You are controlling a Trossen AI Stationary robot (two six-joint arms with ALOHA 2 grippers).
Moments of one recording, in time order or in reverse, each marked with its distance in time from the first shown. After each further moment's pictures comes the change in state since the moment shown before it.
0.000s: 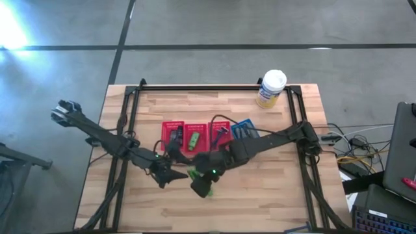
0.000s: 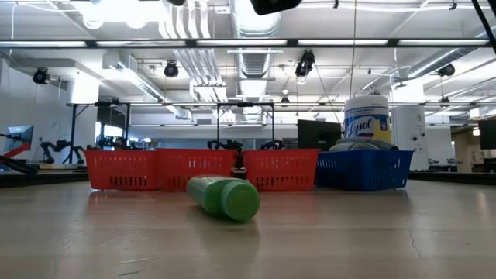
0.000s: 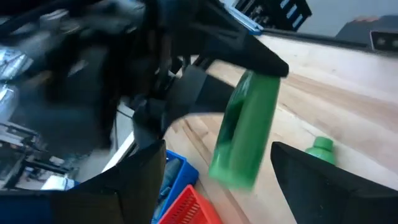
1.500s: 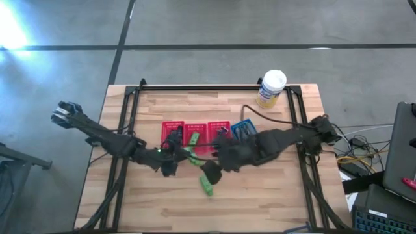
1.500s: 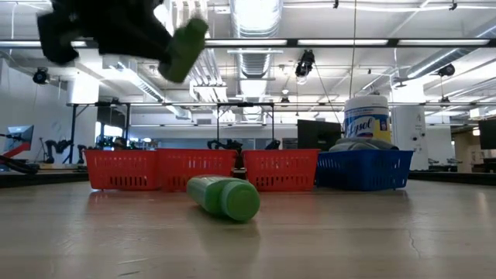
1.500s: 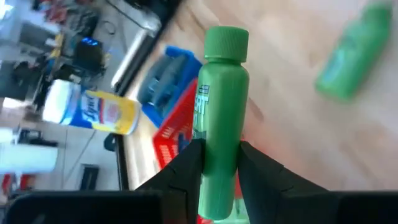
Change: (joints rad) left arm 0.061 0.033 -0.032 -0.215 -0.237 -0.061; right arm 0.072 -0.202 0.002 -0.128 0.521 0.058
